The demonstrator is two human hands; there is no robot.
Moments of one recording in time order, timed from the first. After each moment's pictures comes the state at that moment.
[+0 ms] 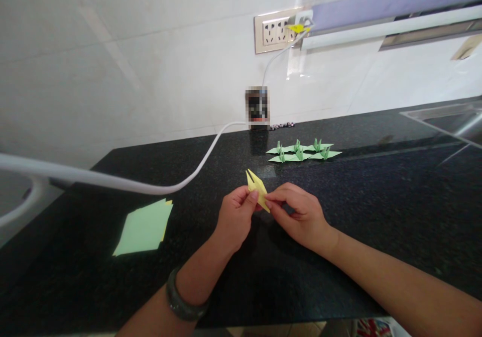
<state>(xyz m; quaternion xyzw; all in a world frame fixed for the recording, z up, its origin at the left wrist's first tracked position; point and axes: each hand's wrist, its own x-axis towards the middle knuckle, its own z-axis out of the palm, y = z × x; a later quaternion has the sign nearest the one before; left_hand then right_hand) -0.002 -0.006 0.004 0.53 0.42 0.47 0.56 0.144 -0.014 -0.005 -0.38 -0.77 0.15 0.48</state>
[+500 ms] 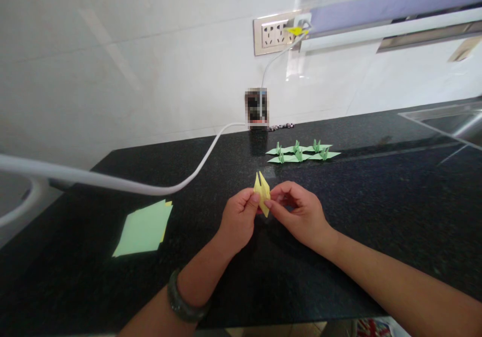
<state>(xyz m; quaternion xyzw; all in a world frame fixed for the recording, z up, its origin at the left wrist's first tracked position) -0.004 -0.005 0.000 0.61 0.43 0.43 0.51 0.139 -0.016 -0.007 -0.46 -0.68 0.26 0.50</state>
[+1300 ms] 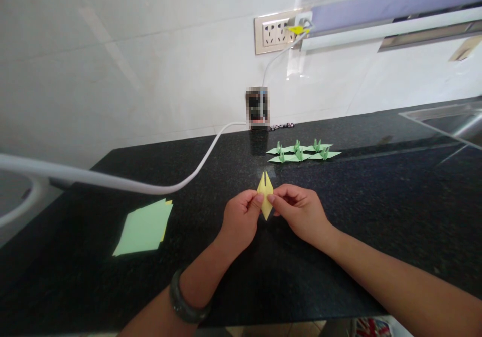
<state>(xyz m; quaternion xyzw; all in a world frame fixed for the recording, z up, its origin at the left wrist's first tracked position) -0.003 -0.006 -0.002 0.67 0.49 0.40 0.39 0.136 -0.013 -0.002 -0.47 -0.58 0.42 0.51</state>
